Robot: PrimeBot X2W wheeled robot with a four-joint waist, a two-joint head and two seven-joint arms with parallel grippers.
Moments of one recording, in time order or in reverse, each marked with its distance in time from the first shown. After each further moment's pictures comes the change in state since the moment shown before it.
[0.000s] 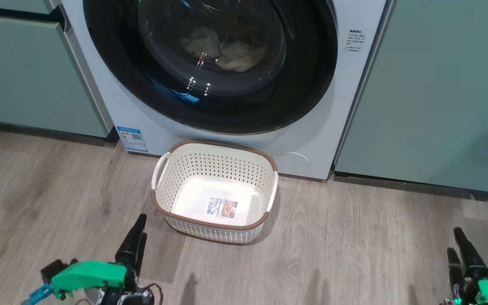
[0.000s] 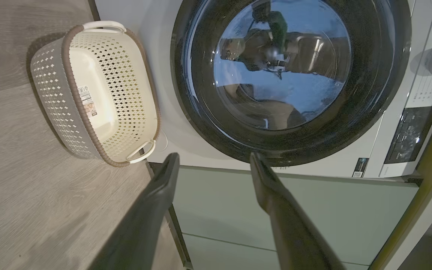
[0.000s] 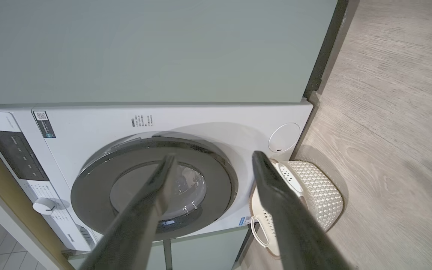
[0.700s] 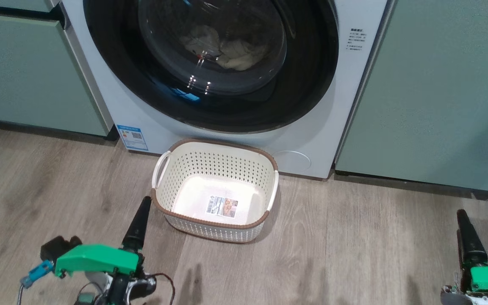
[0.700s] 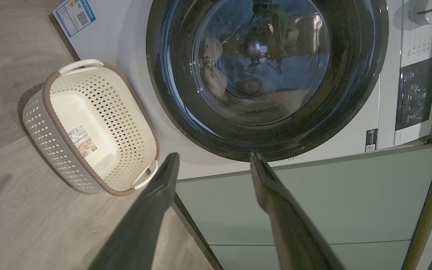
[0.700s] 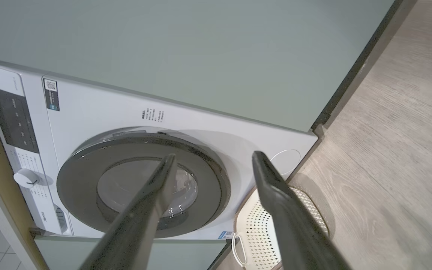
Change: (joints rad) left arm -0.038 0.001 -0.020 -0.045 0.235 0.000 -0.063; right arm -0.024 0.000 0.013 -0.066 -0.224 0.000 -0.062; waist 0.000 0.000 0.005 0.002
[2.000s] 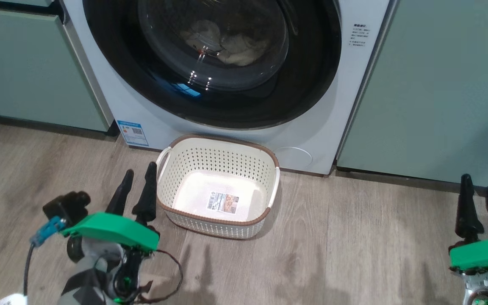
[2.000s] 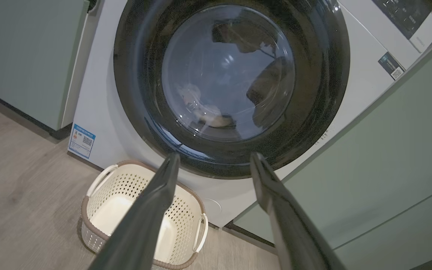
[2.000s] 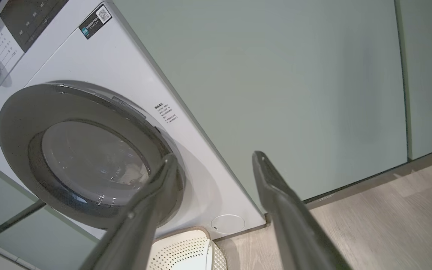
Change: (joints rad) left arm -0.093 -0.001 0.014 -0.041 0.622 0.010 -0.111; right arm -0.061 -0.001 -0.005 -0.094 -0.697 0.000 -0.111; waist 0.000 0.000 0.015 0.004
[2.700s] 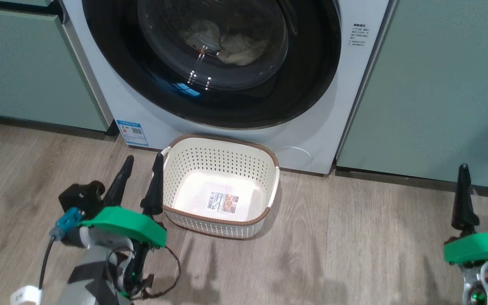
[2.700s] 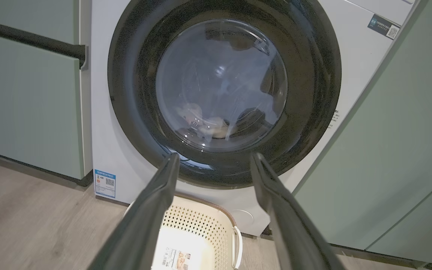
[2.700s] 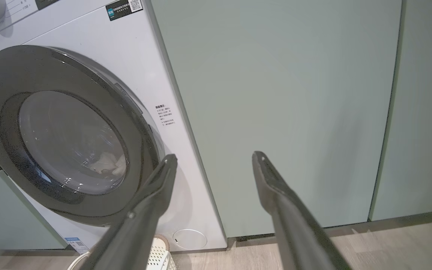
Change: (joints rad) left arm -0.035 0.000 -0.013 -0.001 0.282 0.020 -0.057; right arm -0.025 -0.002 -0.002 -0.002 -0.306 0.000 -0.060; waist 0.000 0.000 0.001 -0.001
